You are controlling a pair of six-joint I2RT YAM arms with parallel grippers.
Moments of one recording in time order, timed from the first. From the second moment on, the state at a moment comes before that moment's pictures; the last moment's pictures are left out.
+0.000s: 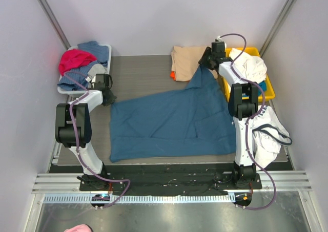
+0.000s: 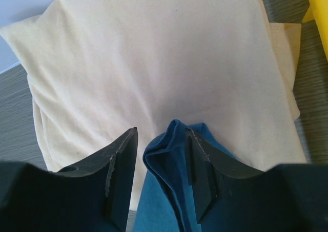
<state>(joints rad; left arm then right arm) -0.01 1.80 1.13 -0.29 -0.20 -0.58 0.12 2.41 2.09 -0.28 -0.03 0.52</state>
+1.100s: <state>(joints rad) -0.01 1.80 1.13 -0.30 -0.21 -0.55 0.10 2.34 1.93 -0.24 -0.03 0.52</state>
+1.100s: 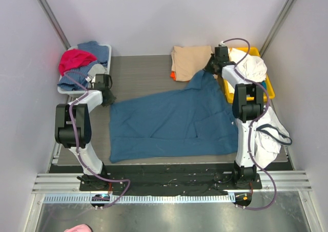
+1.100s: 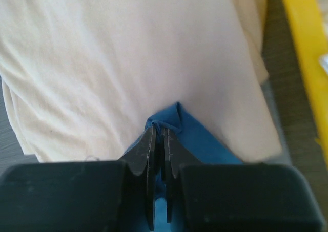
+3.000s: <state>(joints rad) 0.05 1.26 0.75 -0.37 -0.16 -0.61 0.09 1.26 0.96 -0.46 0.16 0.61</state>
